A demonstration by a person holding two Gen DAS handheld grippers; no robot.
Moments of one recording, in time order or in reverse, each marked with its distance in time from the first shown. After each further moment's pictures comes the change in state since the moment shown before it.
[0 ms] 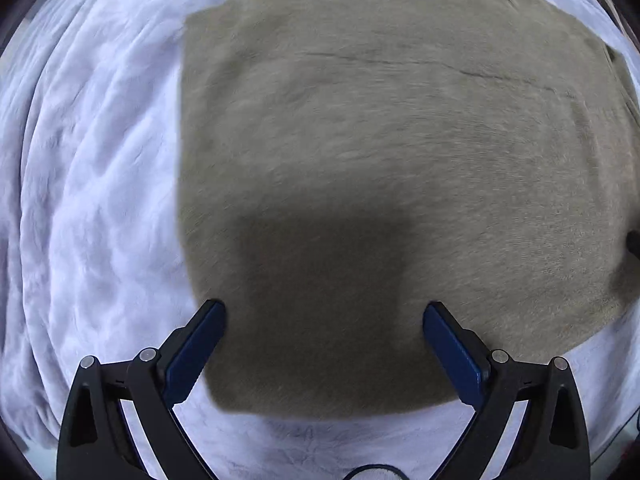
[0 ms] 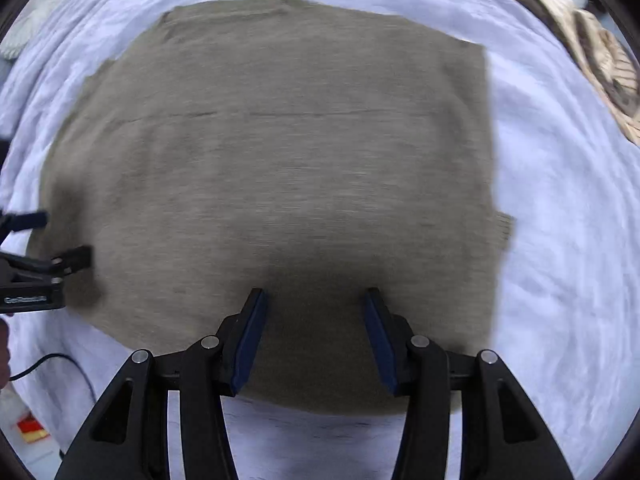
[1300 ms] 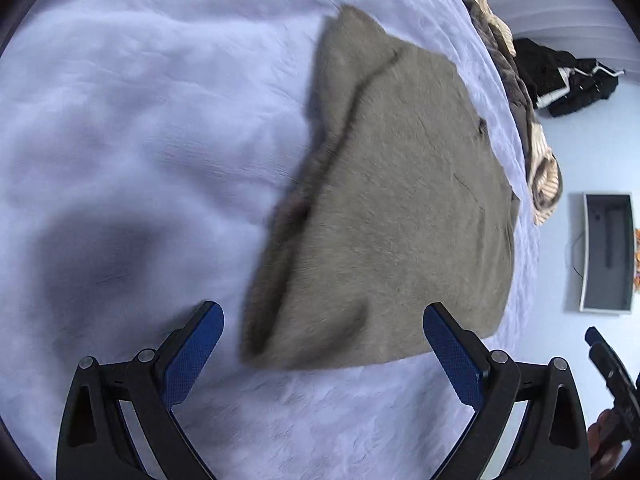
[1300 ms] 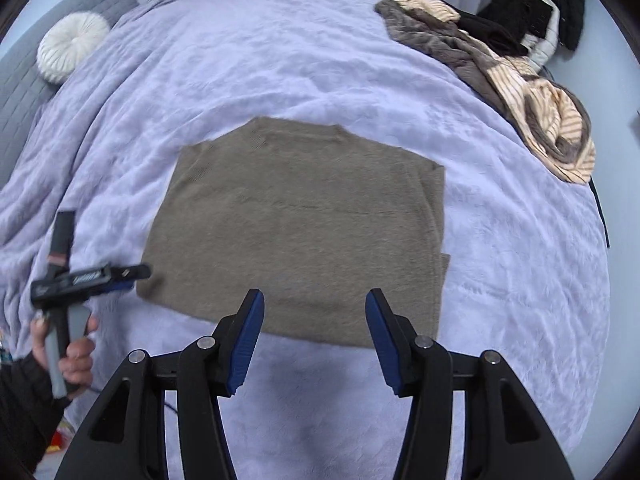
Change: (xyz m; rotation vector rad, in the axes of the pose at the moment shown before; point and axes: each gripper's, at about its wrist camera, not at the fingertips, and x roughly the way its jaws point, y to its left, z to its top) left arm 0.008 0.114 -0.047 -0.344 -0.099 -0.747; right arm -0.166 0.117 -0.022 -0.071 -0.201 0.025
